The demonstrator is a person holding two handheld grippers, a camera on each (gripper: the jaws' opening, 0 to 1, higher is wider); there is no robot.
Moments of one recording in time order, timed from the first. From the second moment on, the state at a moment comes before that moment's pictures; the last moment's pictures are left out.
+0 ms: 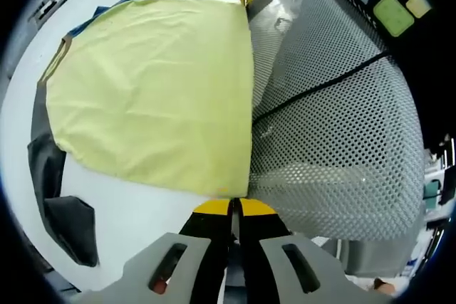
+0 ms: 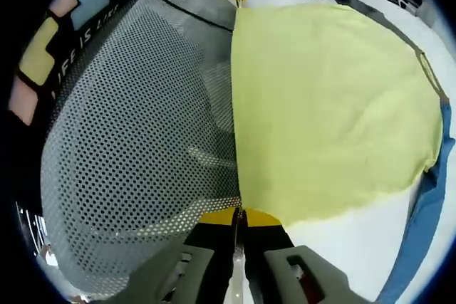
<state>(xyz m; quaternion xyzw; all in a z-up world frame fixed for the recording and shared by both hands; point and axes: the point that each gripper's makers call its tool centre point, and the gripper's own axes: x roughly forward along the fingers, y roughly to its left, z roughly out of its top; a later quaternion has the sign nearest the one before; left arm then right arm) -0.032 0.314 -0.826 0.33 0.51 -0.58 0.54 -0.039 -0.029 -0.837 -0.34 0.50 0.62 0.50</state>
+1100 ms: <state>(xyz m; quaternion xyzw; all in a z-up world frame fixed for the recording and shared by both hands) 0.058 0.252 -0.748 0.18 0.27 -0.42 0.85 0.093 -0.050 -0.779 -0.17 0.38 0.33 0.85</state>
